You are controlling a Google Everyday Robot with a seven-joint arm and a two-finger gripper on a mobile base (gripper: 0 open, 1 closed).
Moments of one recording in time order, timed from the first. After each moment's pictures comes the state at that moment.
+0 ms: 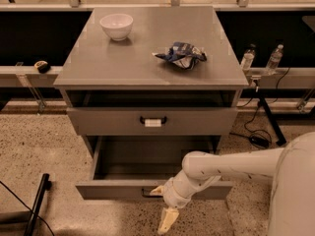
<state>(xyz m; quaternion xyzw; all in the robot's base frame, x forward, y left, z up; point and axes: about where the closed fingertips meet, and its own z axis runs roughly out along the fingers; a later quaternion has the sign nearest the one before) 0.418 -0.005 0.423 -0.73 0.61 0.27 0.16</state>
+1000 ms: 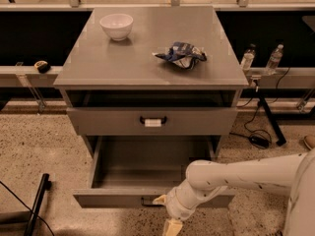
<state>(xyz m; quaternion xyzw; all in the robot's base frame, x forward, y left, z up) 0.379 -0.014 0.432 -0.72 0.62 0.27 0.14</state>
